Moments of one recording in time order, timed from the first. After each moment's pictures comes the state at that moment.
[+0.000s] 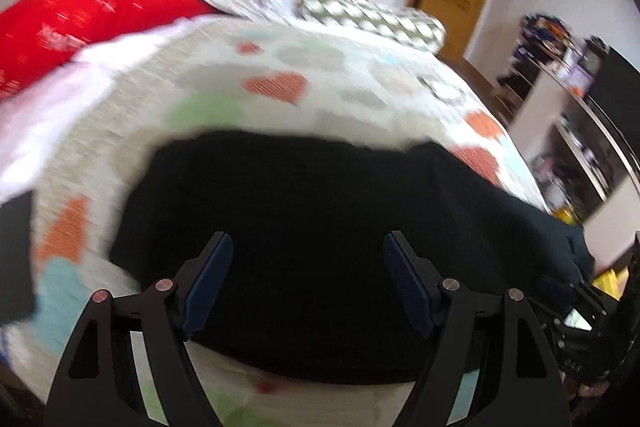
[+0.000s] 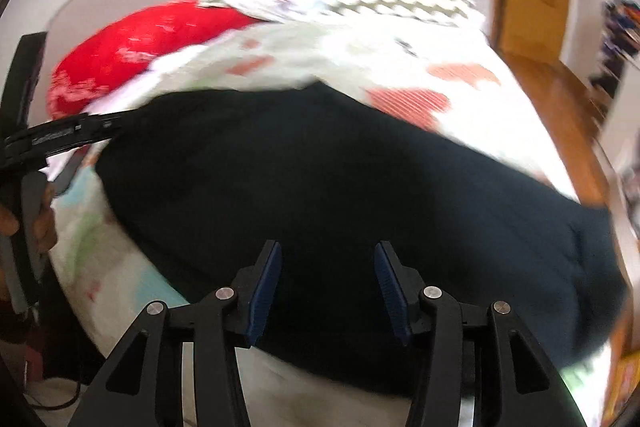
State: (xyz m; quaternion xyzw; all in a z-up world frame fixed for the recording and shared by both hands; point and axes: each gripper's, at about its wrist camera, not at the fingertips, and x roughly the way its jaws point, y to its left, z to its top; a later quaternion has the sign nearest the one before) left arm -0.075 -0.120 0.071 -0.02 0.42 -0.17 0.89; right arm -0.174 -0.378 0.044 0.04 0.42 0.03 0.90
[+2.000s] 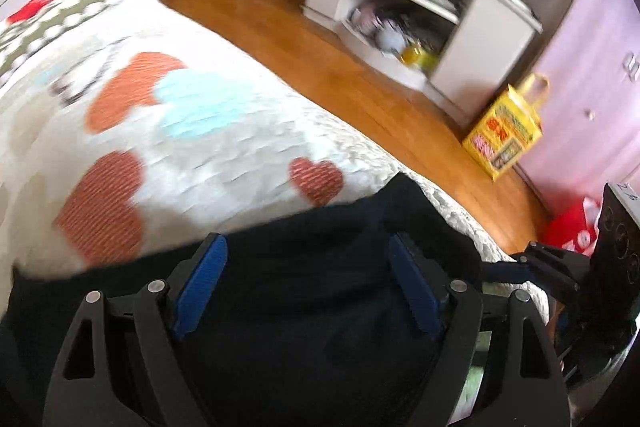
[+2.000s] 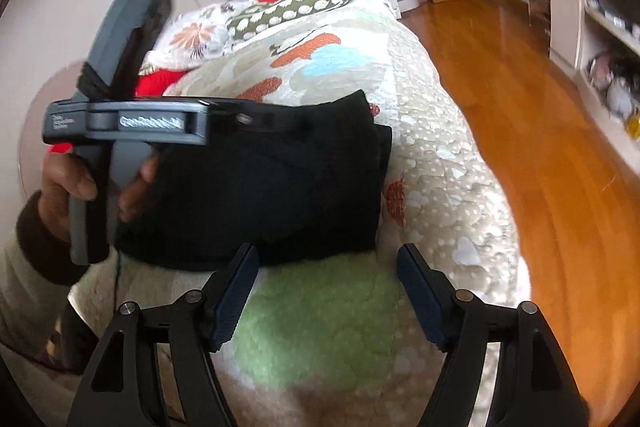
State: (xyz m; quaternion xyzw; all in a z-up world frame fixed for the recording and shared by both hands) left arm -0.091 -0.447 0.070 0.20 0.46 -0.49 0.72; right arm -0.260 -0.528 0.040 0.21 0.40 -0.01 0.89
